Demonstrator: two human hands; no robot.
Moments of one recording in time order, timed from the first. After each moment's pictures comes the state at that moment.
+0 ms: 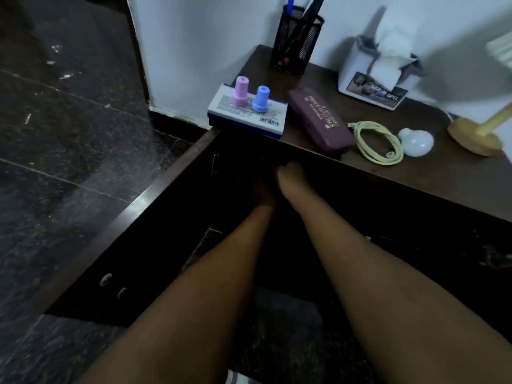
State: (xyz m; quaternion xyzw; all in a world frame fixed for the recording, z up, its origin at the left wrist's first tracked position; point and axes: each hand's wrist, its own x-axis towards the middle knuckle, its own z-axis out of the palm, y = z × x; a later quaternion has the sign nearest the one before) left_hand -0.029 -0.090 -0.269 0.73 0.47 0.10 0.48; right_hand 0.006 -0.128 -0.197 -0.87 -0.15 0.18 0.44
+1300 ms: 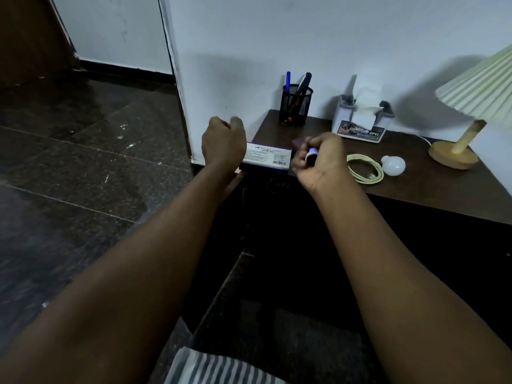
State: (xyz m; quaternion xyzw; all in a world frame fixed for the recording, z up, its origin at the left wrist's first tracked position) left_hand -0.137 -0.003 -0.046 0.70 0.47 0.39 0.37; right_hand -0.056 -0.152 -0.027 -0.50 0.03 0.29 0.82
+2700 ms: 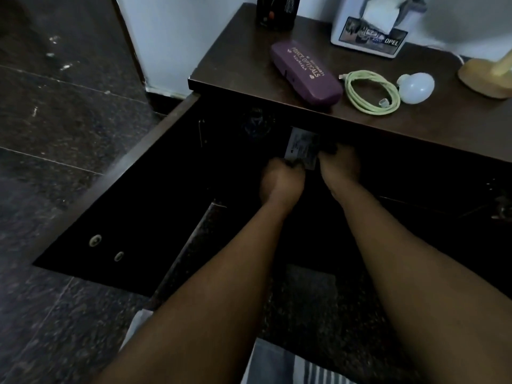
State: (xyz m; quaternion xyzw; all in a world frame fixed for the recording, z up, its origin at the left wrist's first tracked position) left_hand -0.036 -0.156 -0.255 0.68 0.44 0.15 0.56; right_hand 0.070 -0.227 -0.243 -0.89 -0.10 0.08 0.43
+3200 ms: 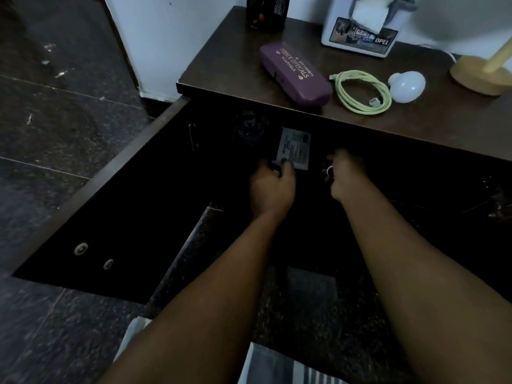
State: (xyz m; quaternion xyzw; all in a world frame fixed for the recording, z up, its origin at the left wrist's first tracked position) left_hand -0.049 -0.167 -0.259 0.66 0.45 0.26 0.55; right_hand 0.078 -0.236 -0.230 -0.73 0.12 0.20 0.64
